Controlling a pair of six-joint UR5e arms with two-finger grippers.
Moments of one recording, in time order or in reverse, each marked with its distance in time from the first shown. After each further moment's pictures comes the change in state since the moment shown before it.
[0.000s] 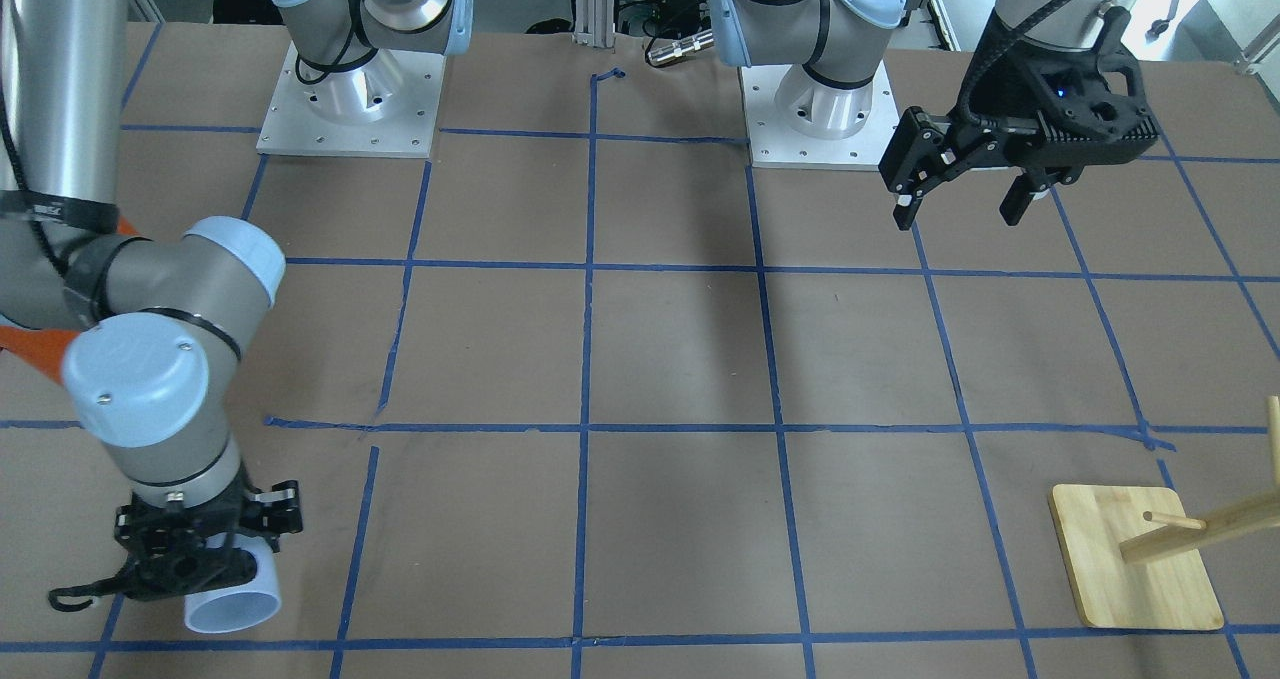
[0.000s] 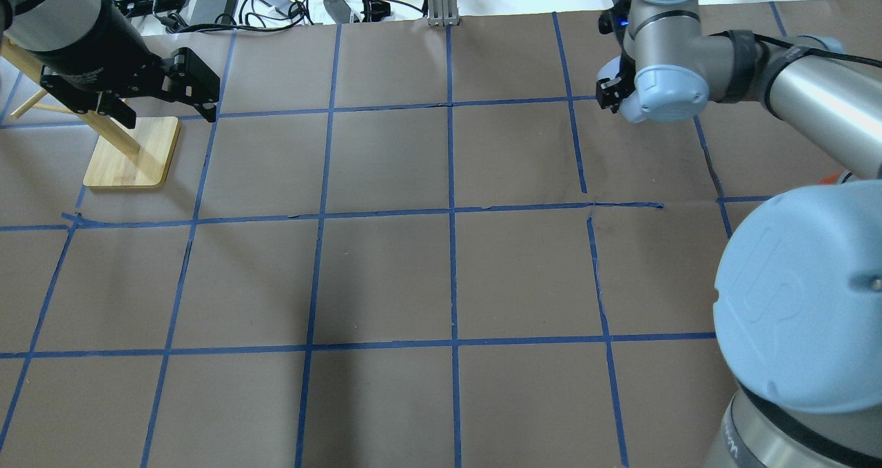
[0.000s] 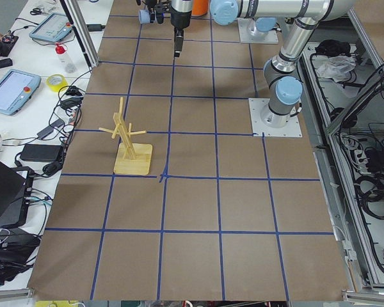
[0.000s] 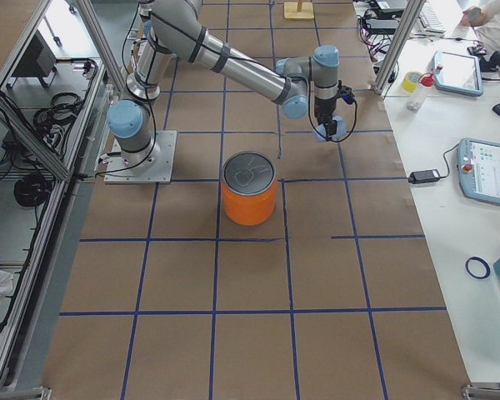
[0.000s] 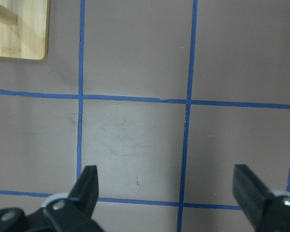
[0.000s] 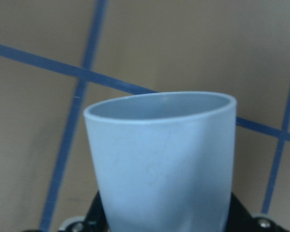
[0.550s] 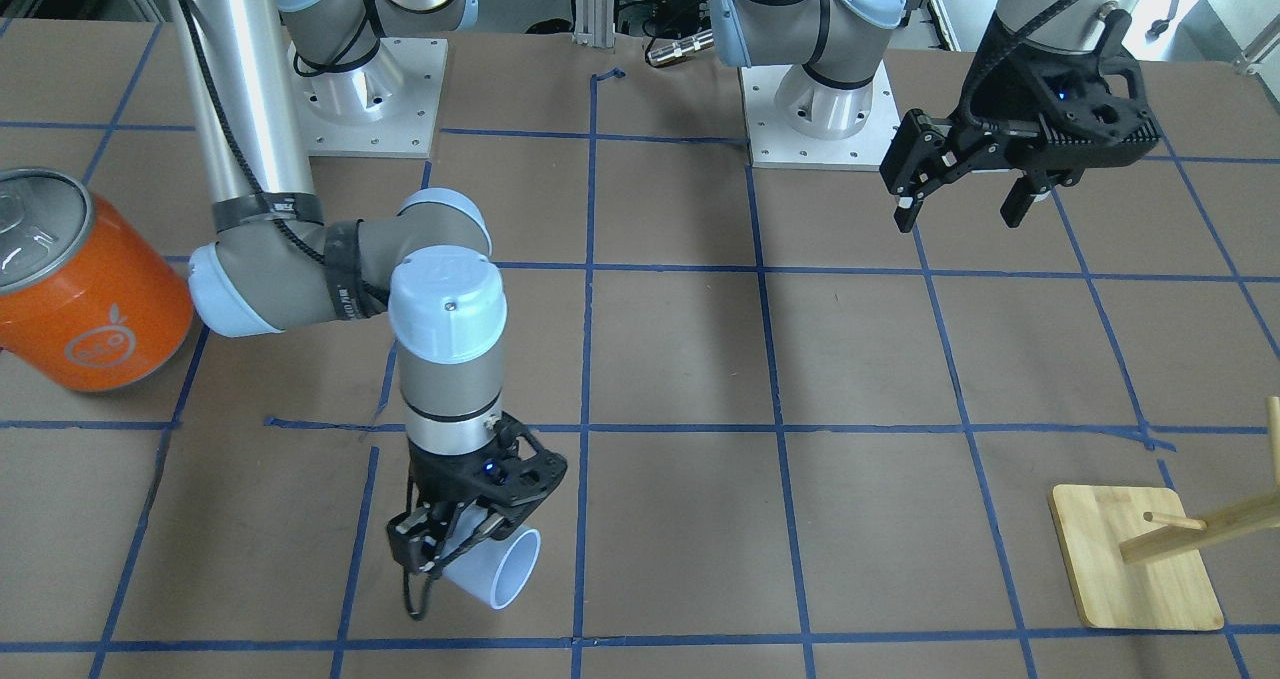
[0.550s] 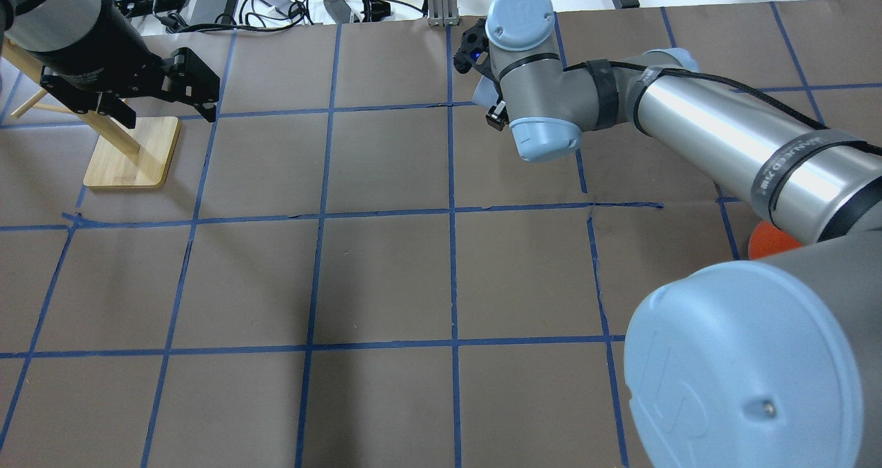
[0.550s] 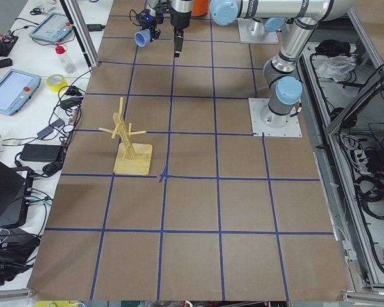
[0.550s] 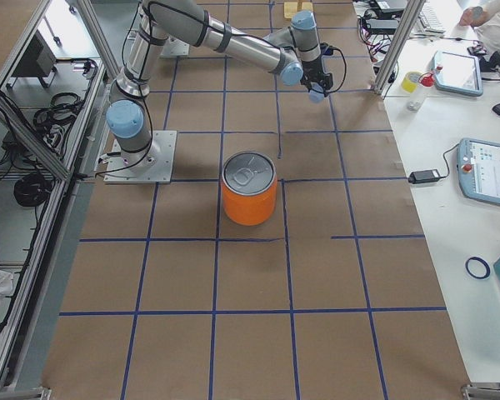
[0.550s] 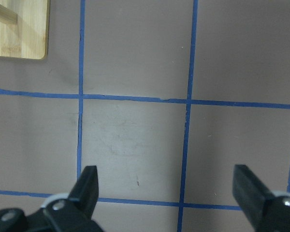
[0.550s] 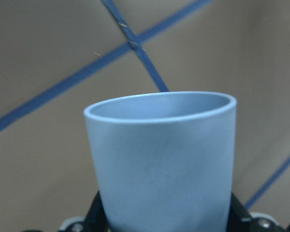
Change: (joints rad) left arm 0.001 -0.002 -0.002 0.007 0.000 -0.001; right arm 0.264 0.028 -0.001 -0.157 0.021 -0.450
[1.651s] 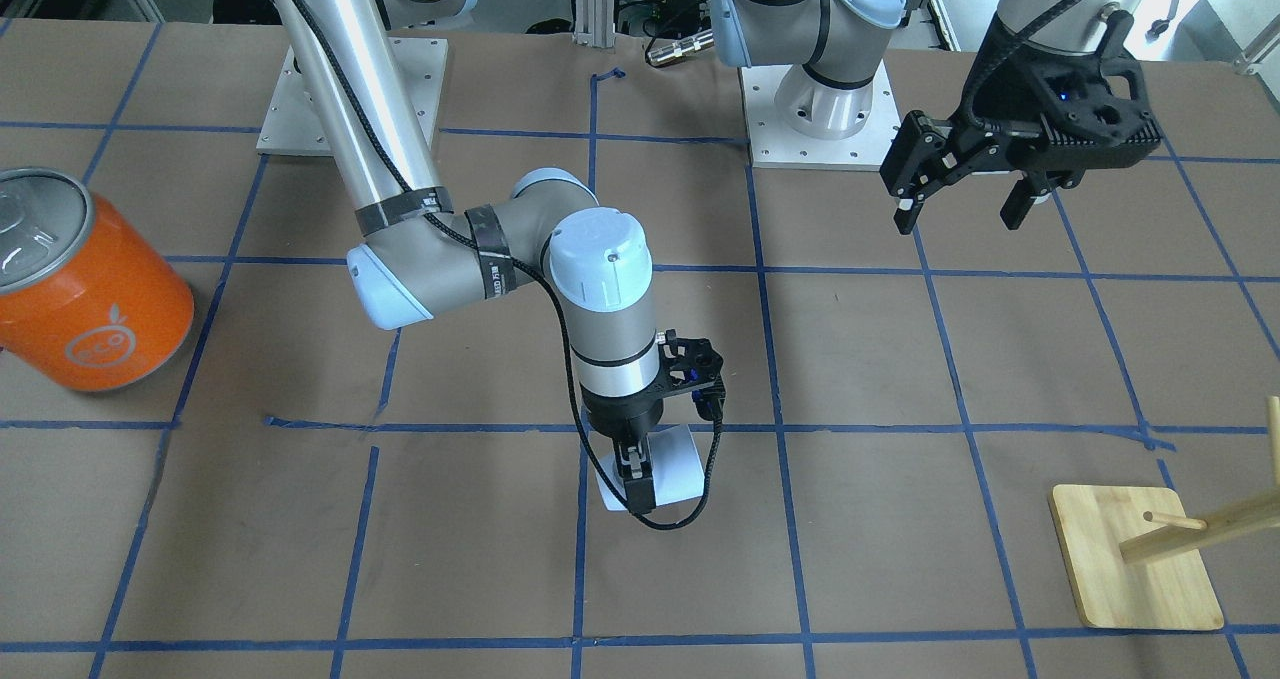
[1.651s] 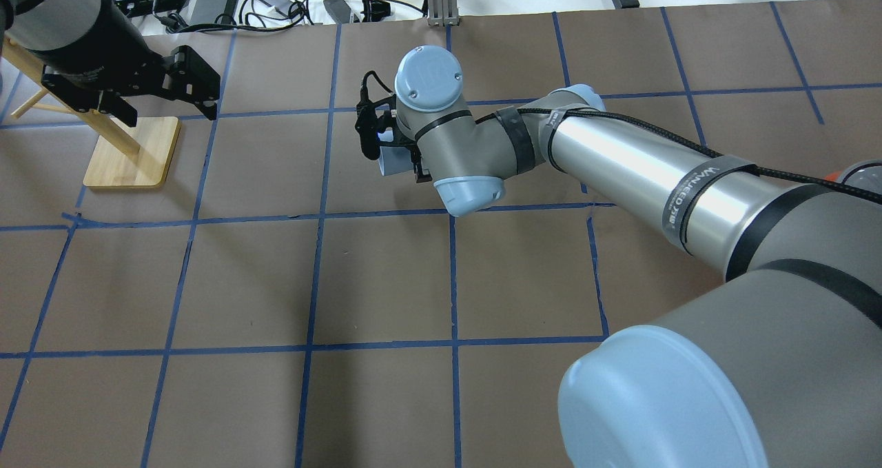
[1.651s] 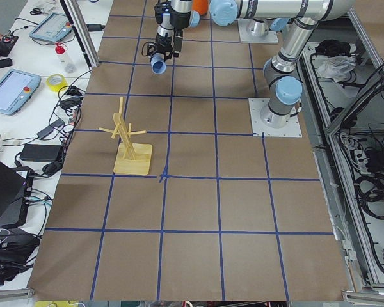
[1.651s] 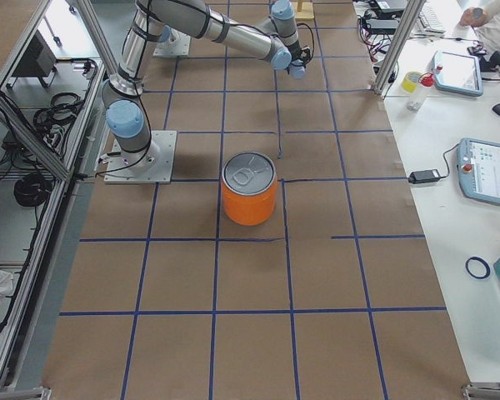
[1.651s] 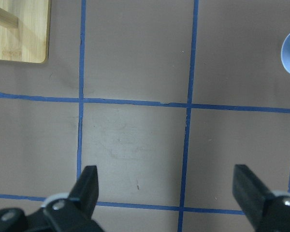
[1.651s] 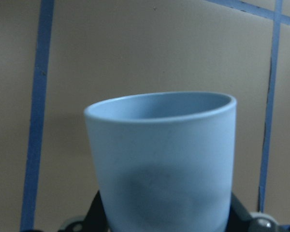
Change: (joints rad) left arm 0.002 -0.001 0.000 0.003 -0.007 0.000; right arm 0.164 0.053 0.010 -0.060 0.164 -0.454
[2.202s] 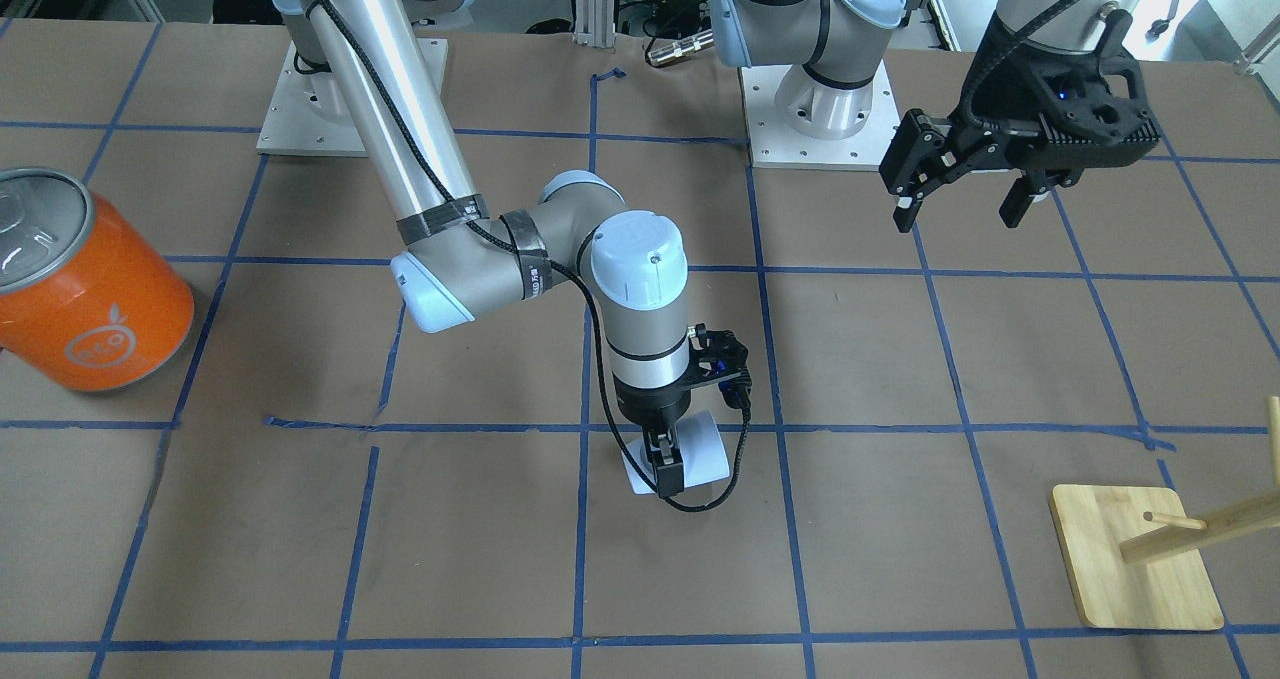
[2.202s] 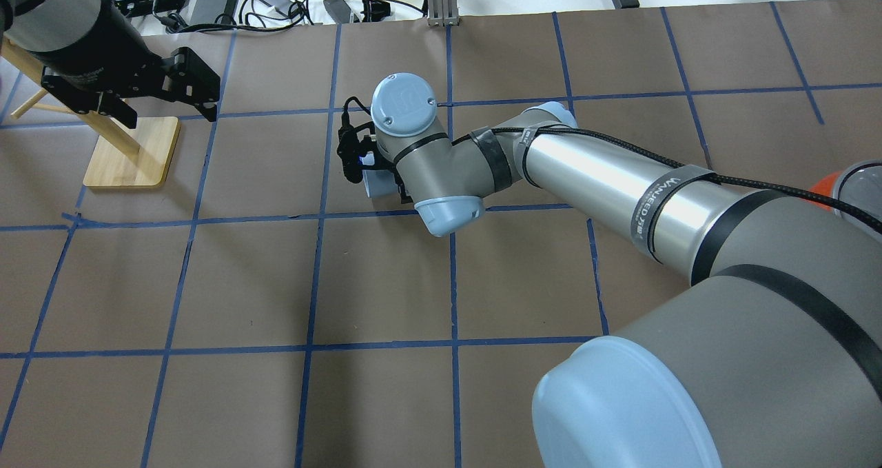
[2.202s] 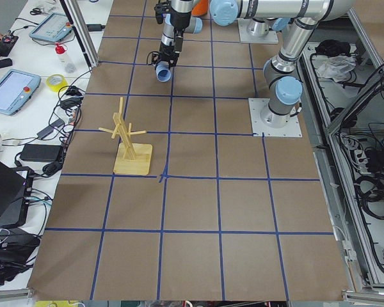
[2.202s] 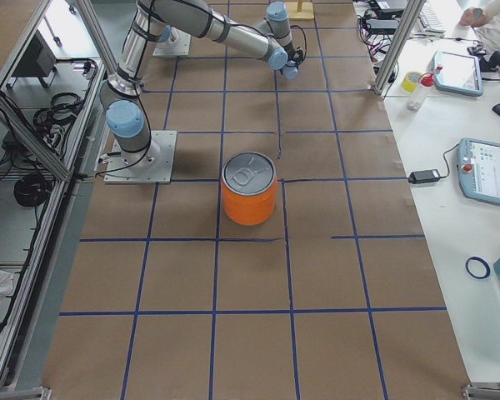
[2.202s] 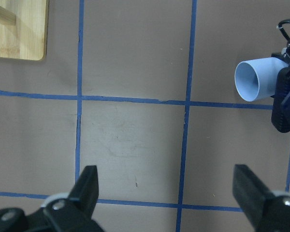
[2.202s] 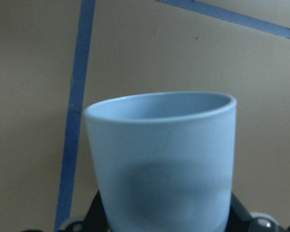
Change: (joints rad) left arm 0.000 0.002 -0.001 -0.005 0.000 0.000; right arm 0.048 0.025 0.000 0.001 -0.012 0.026
